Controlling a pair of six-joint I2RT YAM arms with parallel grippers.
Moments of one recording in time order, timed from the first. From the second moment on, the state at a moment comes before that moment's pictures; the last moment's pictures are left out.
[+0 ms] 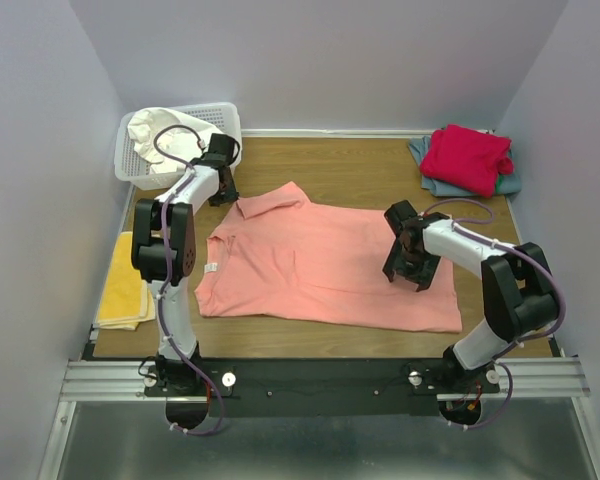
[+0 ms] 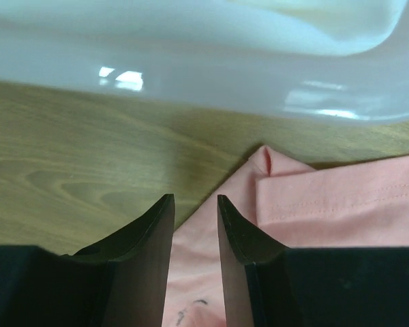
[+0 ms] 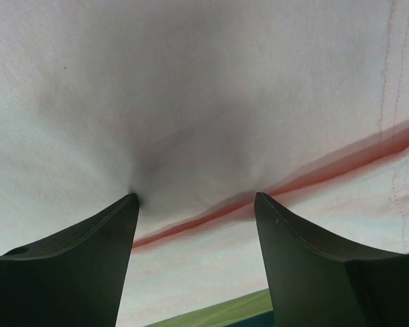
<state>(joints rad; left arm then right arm) -0.15 2.05 1.58 -0.57 -0.23 -0.40 0.38 1.61 0.93 -0.82 0.25 0.84</state>
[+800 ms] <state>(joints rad) -0.15 2.13 1.67 -0.52 0.01 -0.38 0.38 1.70 1.04 -0.95 0.34 0.84</state>
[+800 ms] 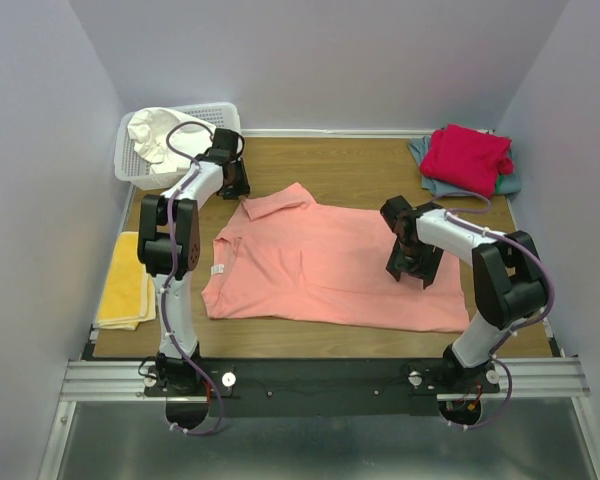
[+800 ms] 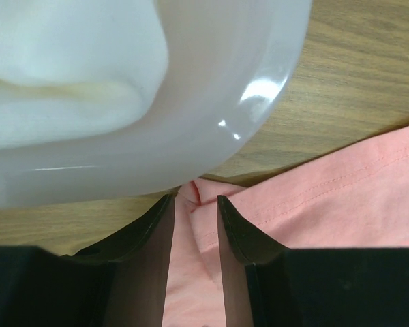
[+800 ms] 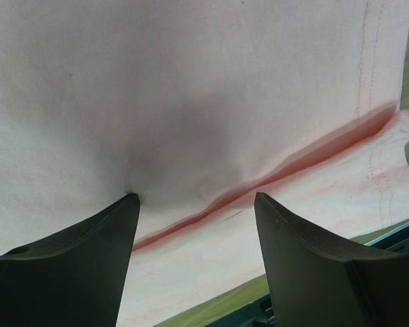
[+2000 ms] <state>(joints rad) -0.19 2.15 1.66 -0.58 -0.04 -0.40 0.38 1.76 1.11 -0.99 0.36 0.79</state>
